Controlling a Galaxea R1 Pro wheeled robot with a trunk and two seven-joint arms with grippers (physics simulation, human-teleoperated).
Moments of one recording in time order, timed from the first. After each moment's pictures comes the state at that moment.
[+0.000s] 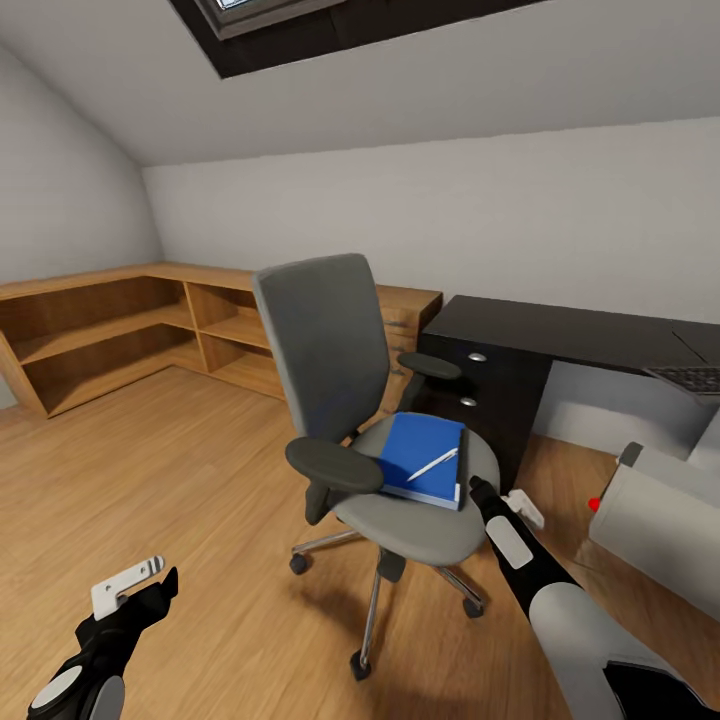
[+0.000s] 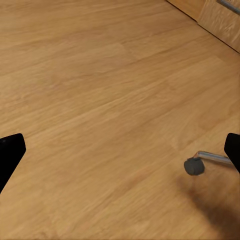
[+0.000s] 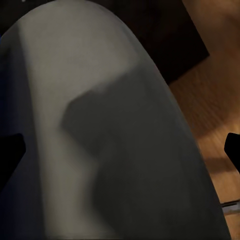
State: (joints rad) left arm 0.00 -0.02 0.24 -1.61 0.26 0.40 0.25; right arm -0.78 0.02 -0.13 -0.46 -0.80 -0.10 -0.19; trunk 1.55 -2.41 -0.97
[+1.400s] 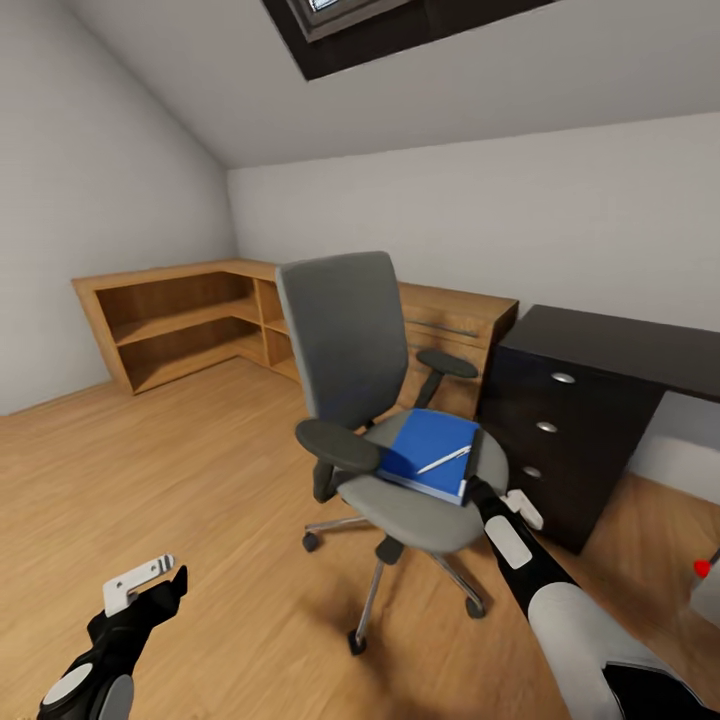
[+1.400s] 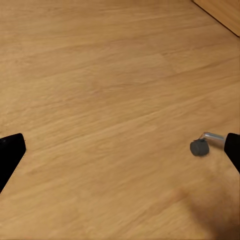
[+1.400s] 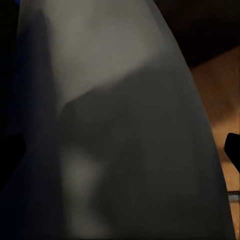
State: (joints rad) left arm 0.00 -0.02 0.21 -1.61 0.26 0.40 0.25; right arm -0.78 0.02 -0.13 -0.46 -0.80 -0.10 -0.19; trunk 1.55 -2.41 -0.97
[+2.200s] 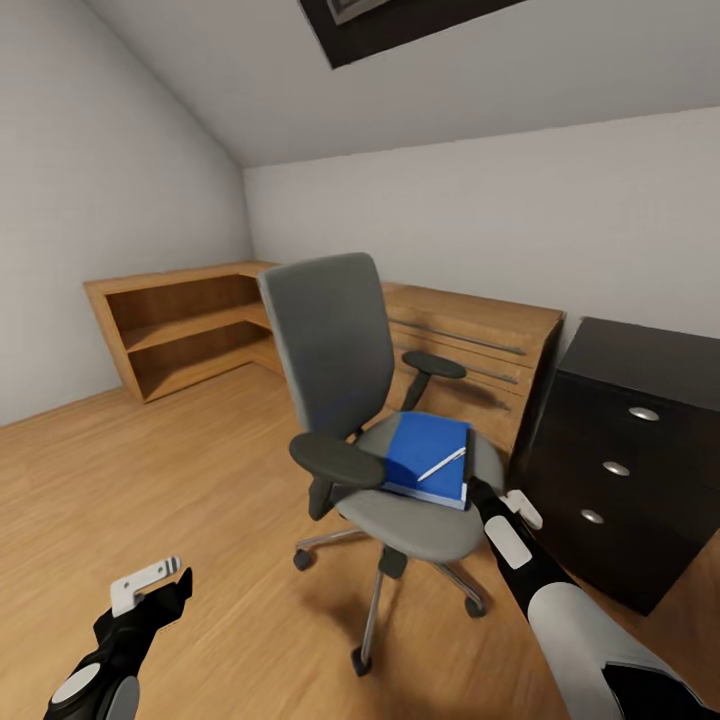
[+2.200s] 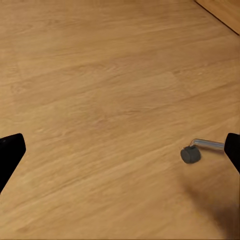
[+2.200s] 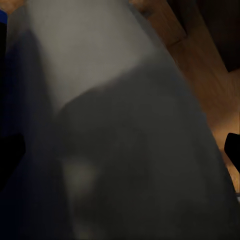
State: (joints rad) left arm 0.00 -0.02 0.18 -1.60 0.24 0.40 0.25; right arm -0.78 0.02 -0.13 -0.46 -0.80 -0.10 -0.19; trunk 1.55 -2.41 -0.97
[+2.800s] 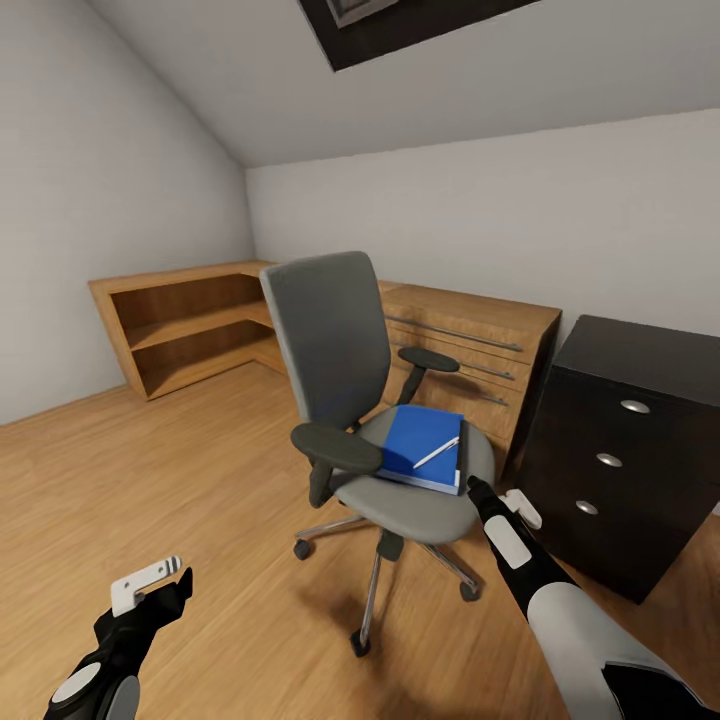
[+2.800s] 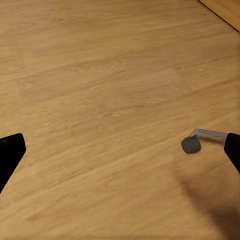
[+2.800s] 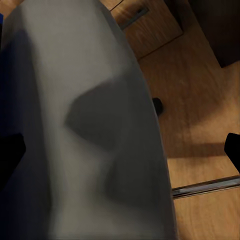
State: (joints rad) left arm 0.00 -0.02 0.18 -1.60 0.23 0.40 0.25; right arm -0.78 0.02 -0.13 -0.46 -0.80 -0.10 -0.19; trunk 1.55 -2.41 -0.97
